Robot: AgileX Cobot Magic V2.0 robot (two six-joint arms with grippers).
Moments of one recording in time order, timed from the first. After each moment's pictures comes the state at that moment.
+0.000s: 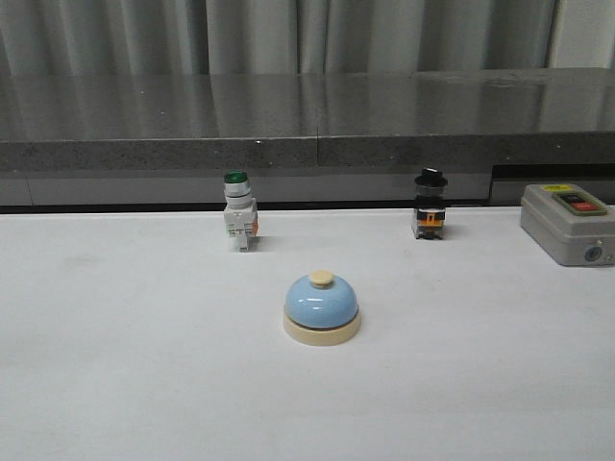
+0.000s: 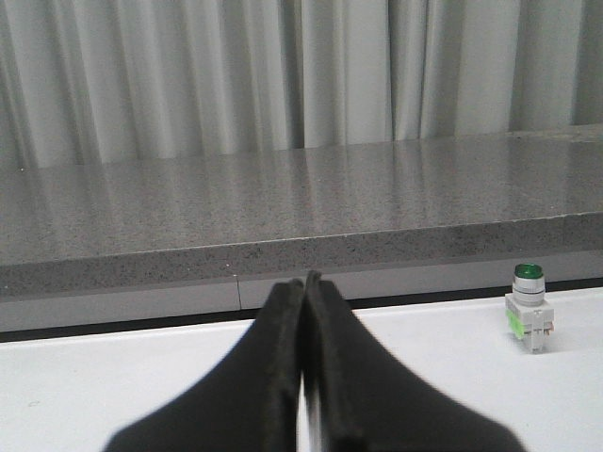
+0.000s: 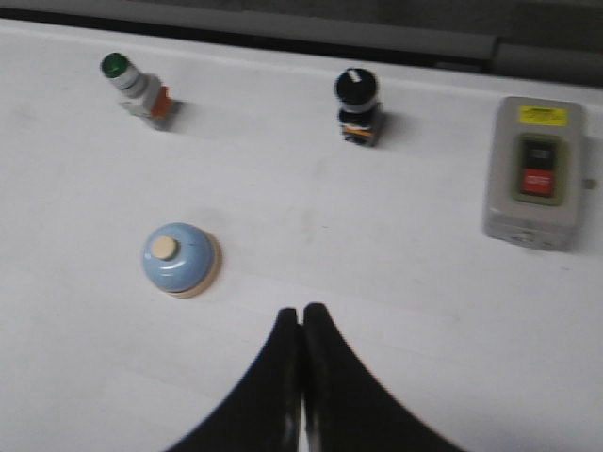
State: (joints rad) left arm -0.07 0.00 0.00 0.08 -0.01 -0.06; right arm 0.10 1.08 -1.00 0.39 0.81 -0.25
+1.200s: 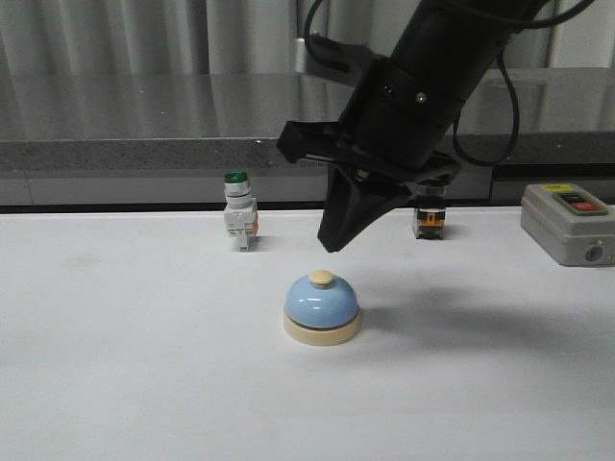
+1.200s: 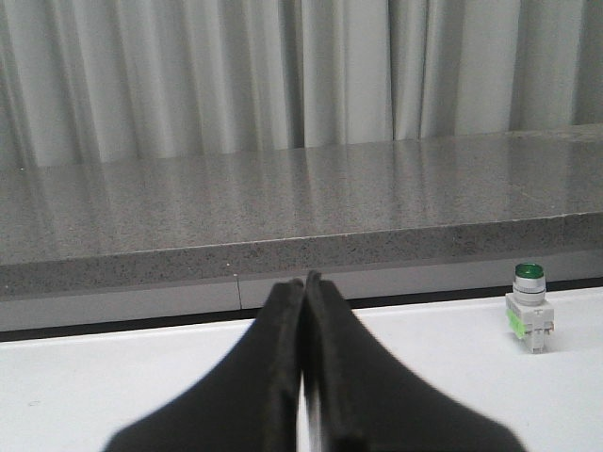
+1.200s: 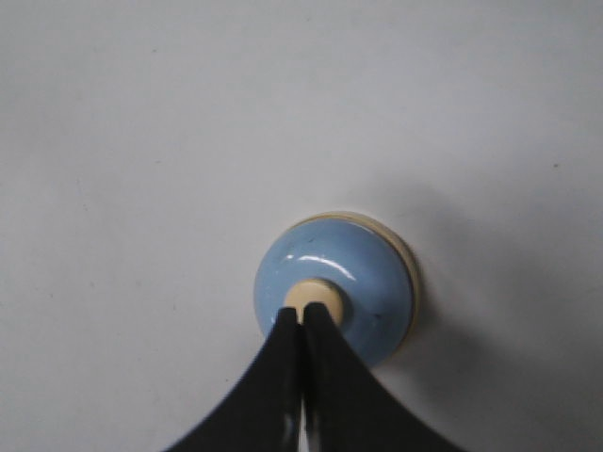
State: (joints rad) left arm -0.07 0.00 0.00 0.08 -0.01 -0.06; right arm 0.47 1.87 -1.31 0.46 0.72 -0.34
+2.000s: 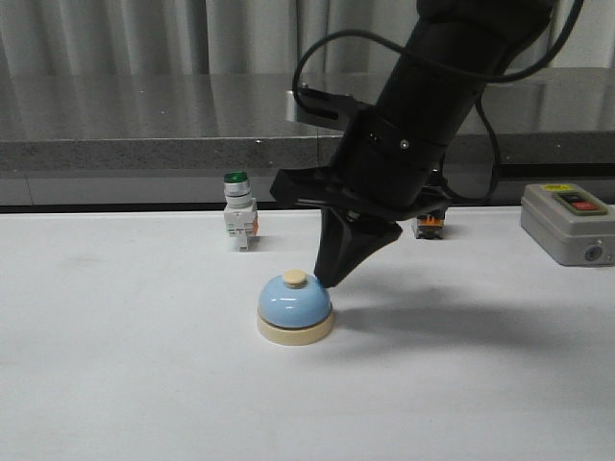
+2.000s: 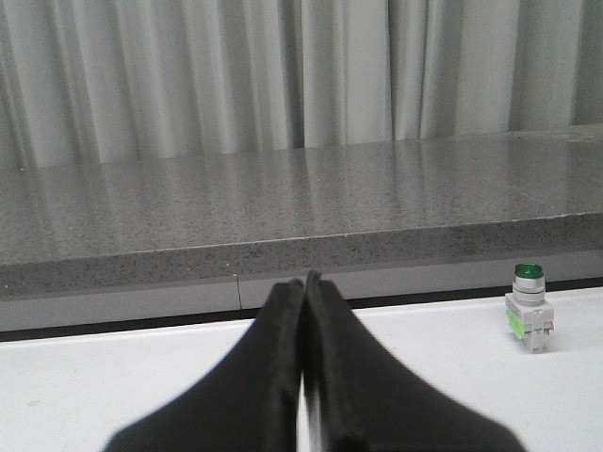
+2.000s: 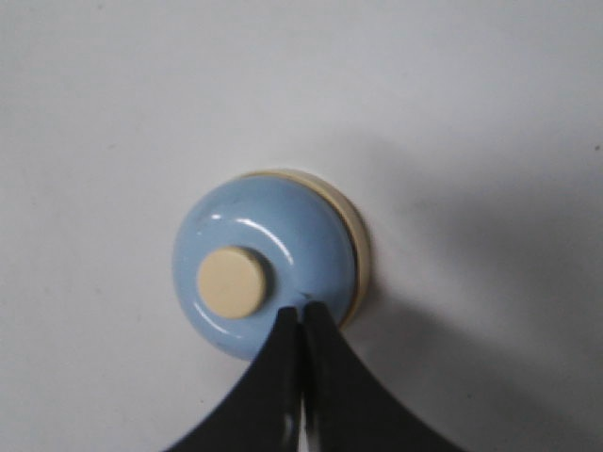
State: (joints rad) left arm -0.07 0.00 0.00 0.08 -0.01 -0.06; right arm 0.48 1.94 -1.33 0.46 0.71 -0.34
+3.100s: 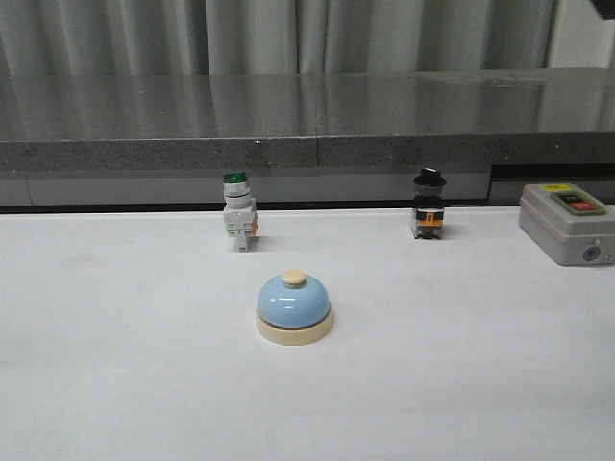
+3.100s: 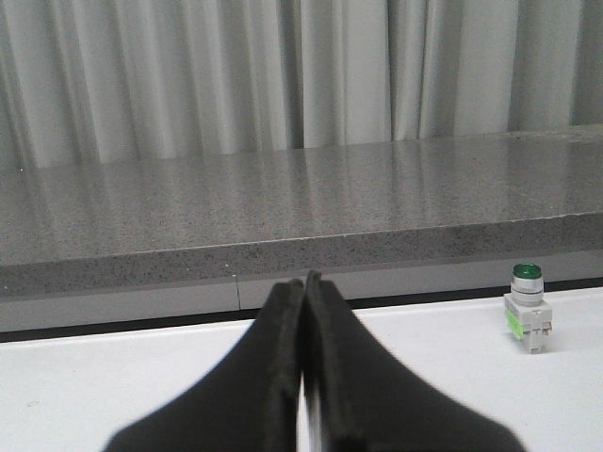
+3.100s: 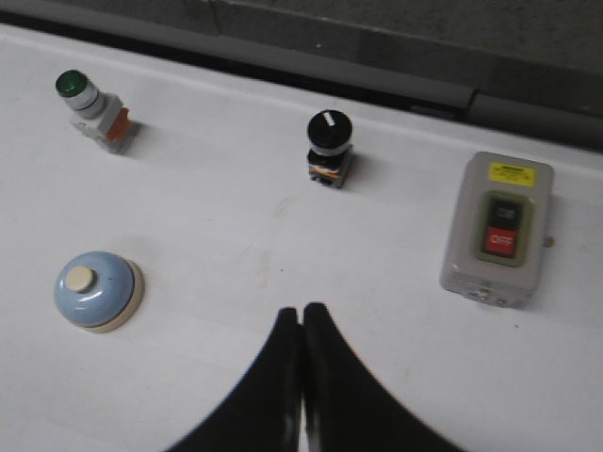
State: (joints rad) left arm -0.07 0.00 0.00 0.08 -0.01 -0.06; right arm 0.15 1.12 -1.00 0.23 0.66 -0.20
